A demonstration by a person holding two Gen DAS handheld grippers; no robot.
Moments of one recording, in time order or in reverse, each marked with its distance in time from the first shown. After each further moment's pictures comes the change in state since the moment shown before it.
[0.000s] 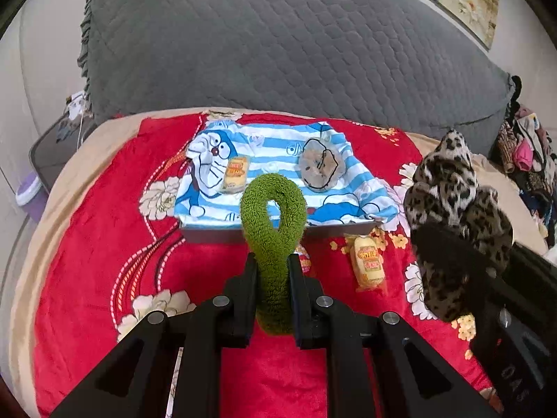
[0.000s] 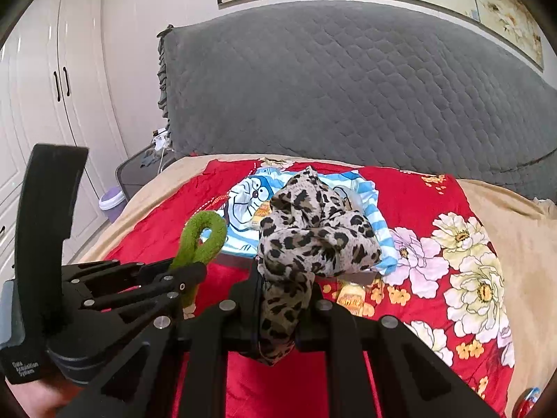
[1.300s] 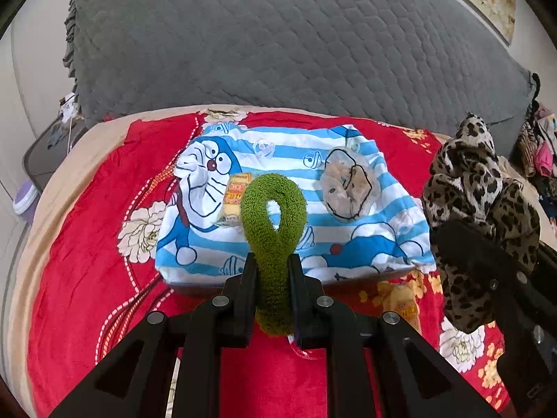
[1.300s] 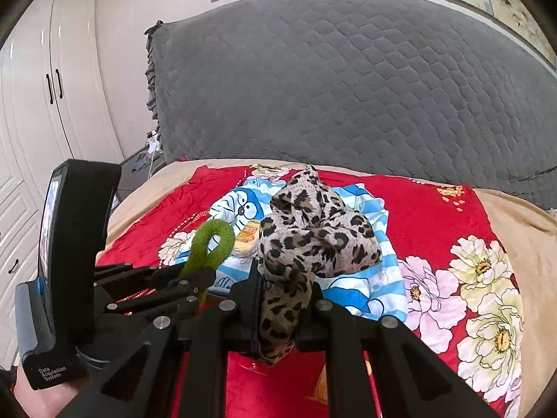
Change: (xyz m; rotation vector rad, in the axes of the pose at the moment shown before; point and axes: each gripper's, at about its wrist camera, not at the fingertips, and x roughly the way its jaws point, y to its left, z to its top) left arm 0.095 0.006 0.060 -0.003 0.038 0.043; right arm 0.078 -0.028 0.040 -0.005 0.014 0.030
